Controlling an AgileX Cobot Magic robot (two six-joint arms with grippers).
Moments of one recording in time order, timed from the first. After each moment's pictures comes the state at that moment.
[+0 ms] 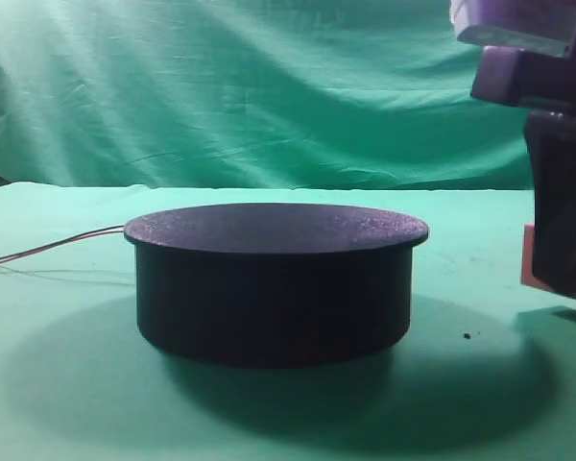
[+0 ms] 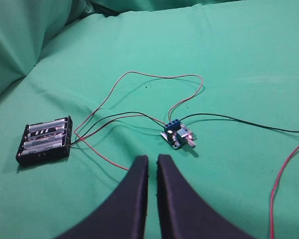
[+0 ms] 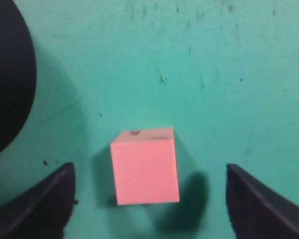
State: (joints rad) left arm 0.03 -0.02 0.03 0.22 0.37 -0.08; right arm 0.56 1.37 -0.76 0.05 0.73 0.17
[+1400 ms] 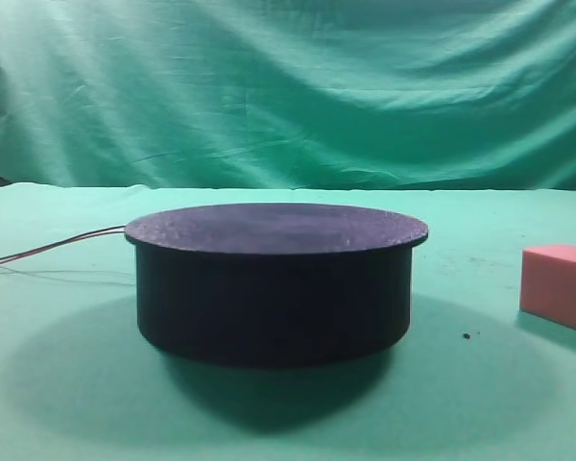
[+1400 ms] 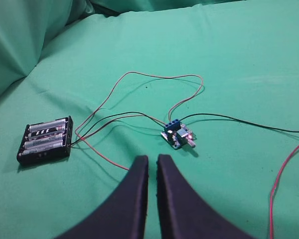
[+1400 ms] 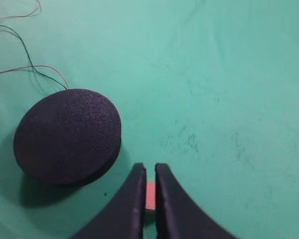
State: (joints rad) left arm 0.03 -0.02 0.03 0.22 0.37 -0.08; right arm 0.50 0.66 -0.55 0.10 0.62 -0.10
